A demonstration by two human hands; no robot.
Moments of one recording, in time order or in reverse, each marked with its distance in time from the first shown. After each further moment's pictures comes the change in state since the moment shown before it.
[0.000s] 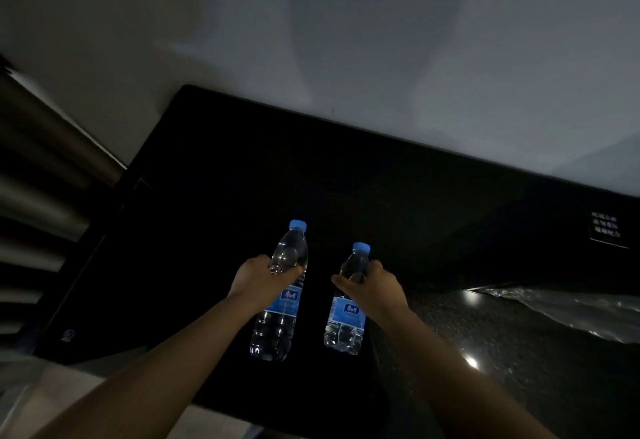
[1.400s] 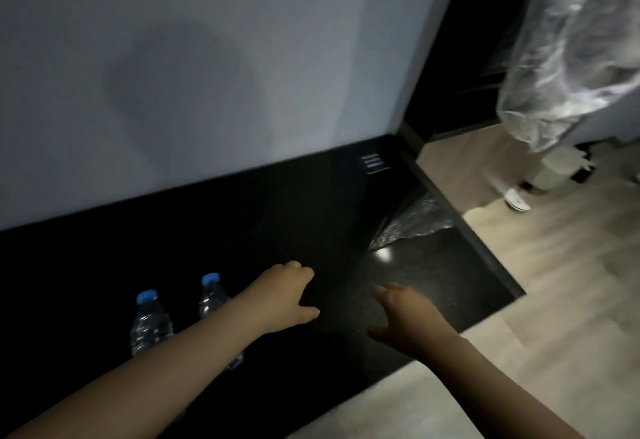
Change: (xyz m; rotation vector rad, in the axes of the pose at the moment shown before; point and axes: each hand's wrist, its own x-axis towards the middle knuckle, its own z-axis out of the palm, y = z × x) left_hand -0.159 0.213 0.092 0.891 -0.522 0.962; right_hand -0.226 0.182 -0.113 -0.342 0.330 -0.010
